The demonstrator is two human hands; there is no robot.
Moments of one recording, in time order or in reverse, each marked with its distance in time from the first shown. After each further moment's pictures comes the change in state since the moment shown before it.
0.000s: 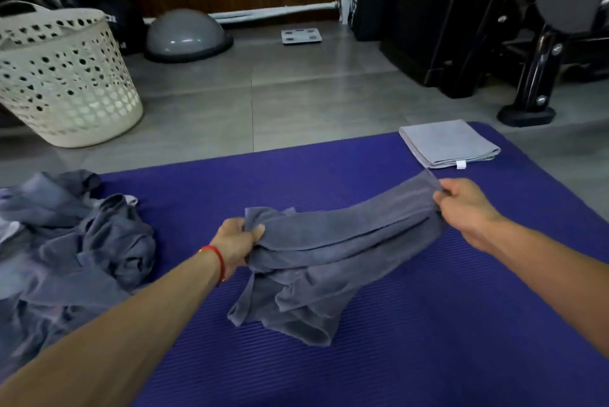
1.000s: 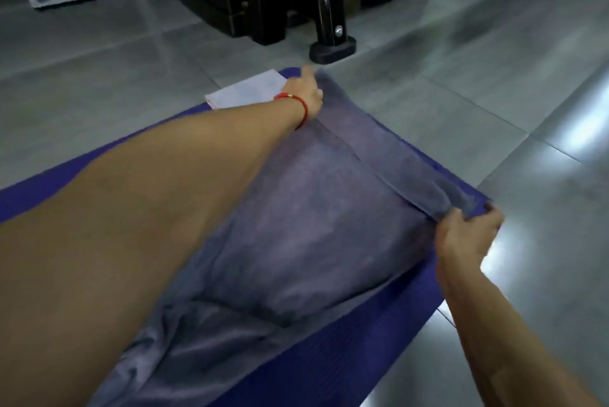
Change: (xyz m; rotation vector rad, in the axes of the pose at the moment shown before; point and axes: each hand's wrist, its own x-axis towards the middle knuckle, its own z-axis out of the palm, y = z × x) left_hand 0.058 0.249 0.516 0.998 -0.322 0.836; right_hand -0.043 0.252 -0.154 0.404 1.096 0.612
